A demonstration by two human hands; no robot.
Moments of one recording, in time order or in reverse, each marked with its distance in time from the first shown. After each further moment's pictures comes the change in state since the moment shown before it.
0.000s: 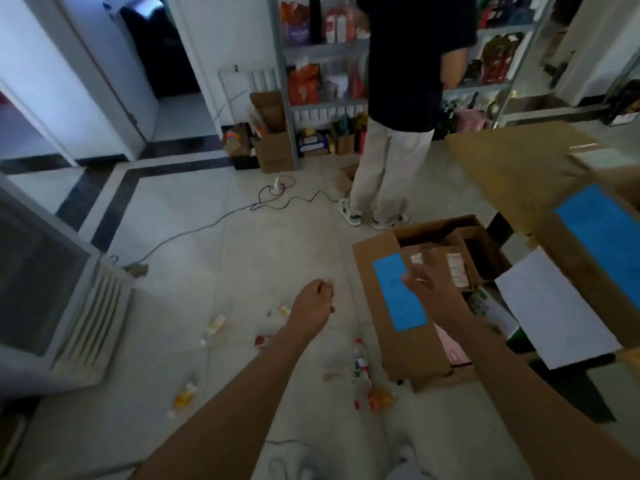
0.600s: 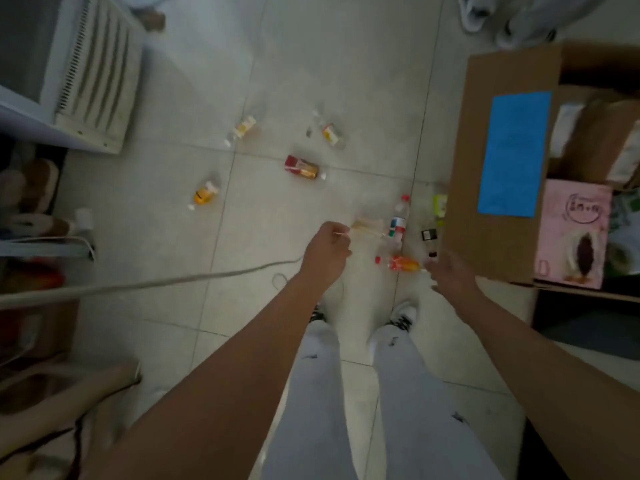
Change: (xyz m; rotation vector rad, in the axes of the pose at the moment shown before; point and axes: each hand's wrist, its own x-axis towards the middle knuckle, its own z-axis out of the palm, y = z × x) left_hand 0.021 -0.273 0.095 -0.464 0.090 -0.481; right_hand 0.032 0.262 0.163 -0.187 -0.307 0.599
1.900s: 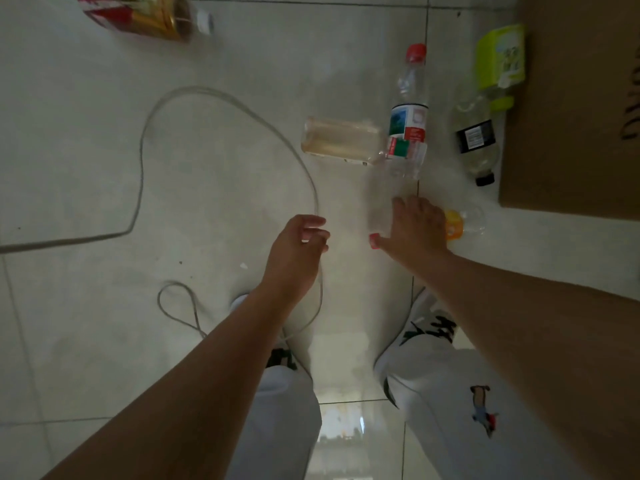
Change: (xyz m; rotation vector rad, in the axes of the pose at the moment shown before) left_hand 0.324 -0.380 0.095 0.199 -0.110 -0.124; right_hand 0.423 0.251 0.195 -1.133 0.122 -0.228
